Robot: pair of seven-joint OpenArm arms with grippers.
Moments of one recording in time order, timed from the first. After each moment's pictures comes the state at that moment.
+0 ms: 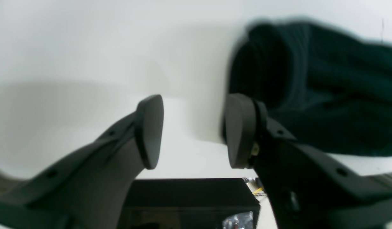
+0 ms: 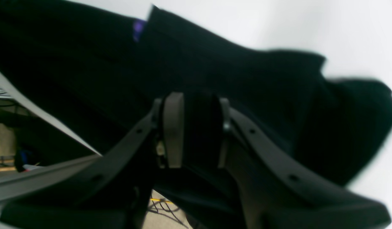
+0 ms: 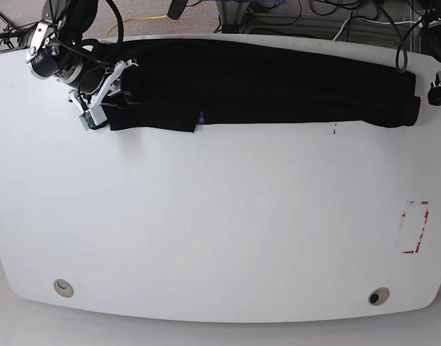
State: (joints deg) left arm 14.1 -32.1 -48.7 81.9 -44.8 -42.8 72.6; right arm -19.6 7.9 28.9 112.4 48.7 40.9 -75.6
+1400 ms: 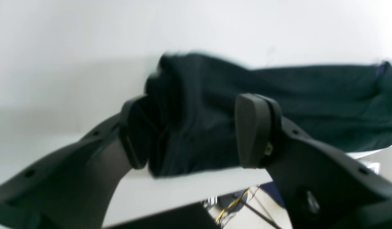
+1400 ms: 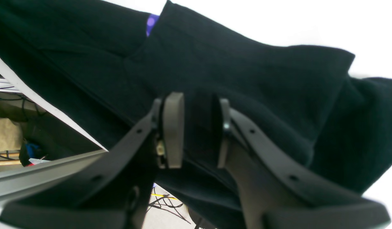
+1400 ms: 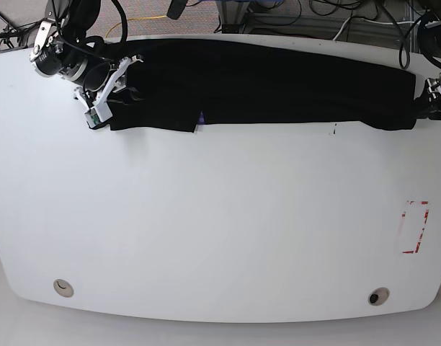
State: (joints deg) left arm 11.4 -30.6 -49.5 84.1 -66.6 -42.8 80.5; right arm -20.4 7.8 28.1 112.4 48.7 40.9 -75.5
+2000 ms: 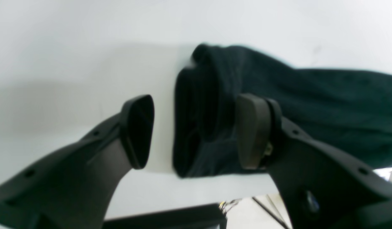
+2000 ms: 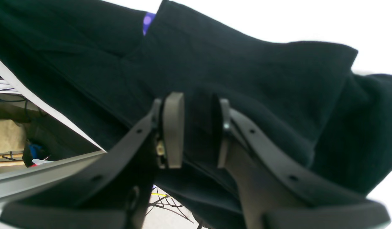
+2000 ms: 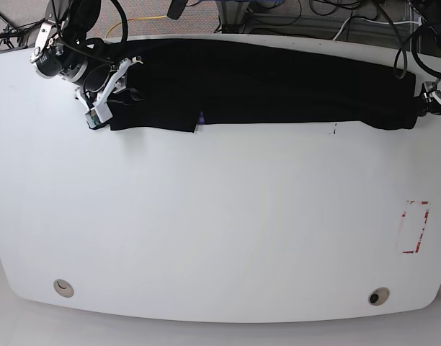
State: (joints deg) left arm 7.2 -28.9 -49.4 78.3 -50.6 -42.8 79.9; right arm -19.9 7.8 28.1 110.9 48.7 40.9 -75.5
